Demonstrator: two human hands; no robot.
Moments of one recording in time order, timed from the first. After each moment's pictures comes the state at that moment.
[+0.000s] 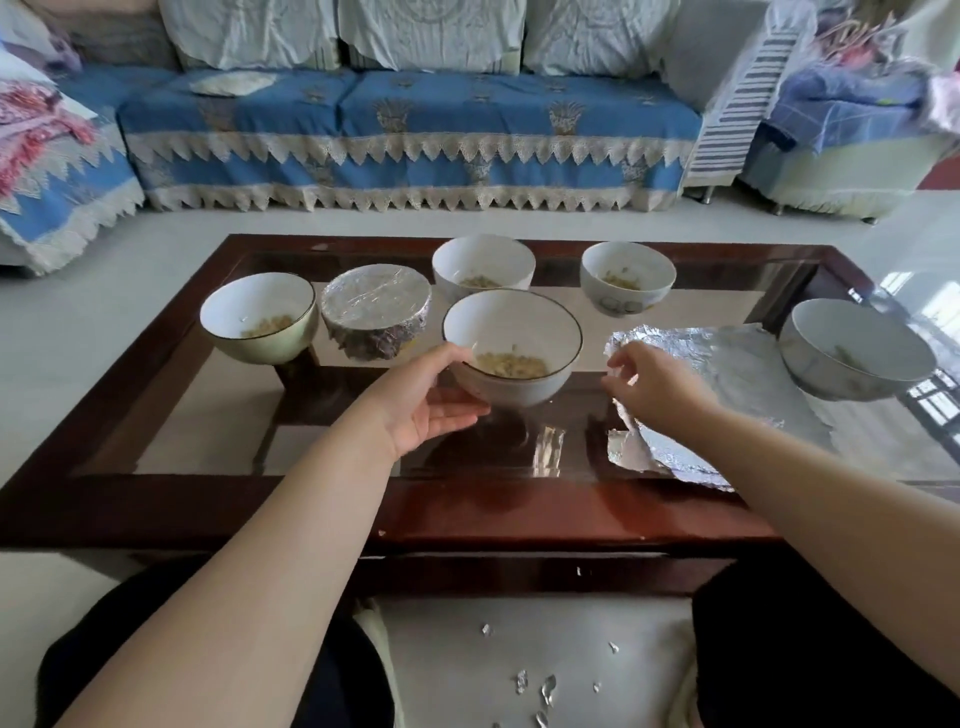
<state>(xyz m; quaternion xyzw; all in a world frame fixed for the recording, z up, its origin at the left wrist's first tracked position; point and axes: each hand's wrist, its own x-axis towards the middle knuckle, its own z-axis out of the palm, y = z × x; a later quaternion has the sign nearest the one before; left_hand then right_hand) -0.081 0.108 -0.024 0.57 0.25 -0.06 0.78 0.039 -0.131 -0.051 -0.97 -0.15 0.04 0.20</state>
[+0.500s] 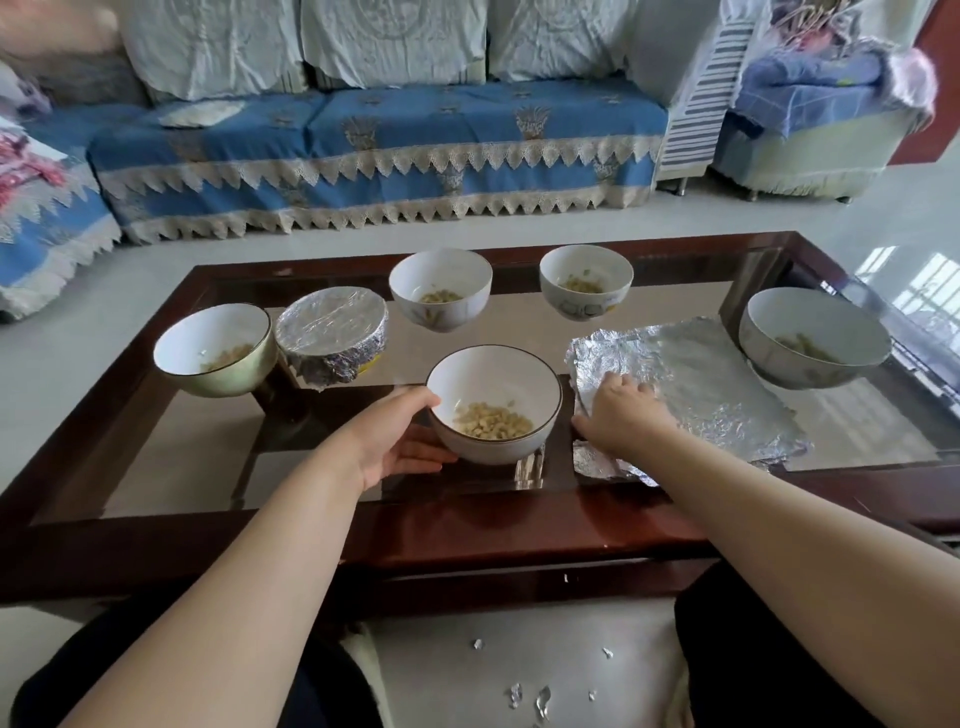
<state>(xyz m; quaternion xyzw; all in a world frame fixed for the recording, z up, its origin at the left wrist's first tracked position) -0.068 0.092 -0.043 0.68 0.26 -0.13 0.68 0.041 -0.139 -0.076 -0.99 -0.09 0.12 0.07</state>
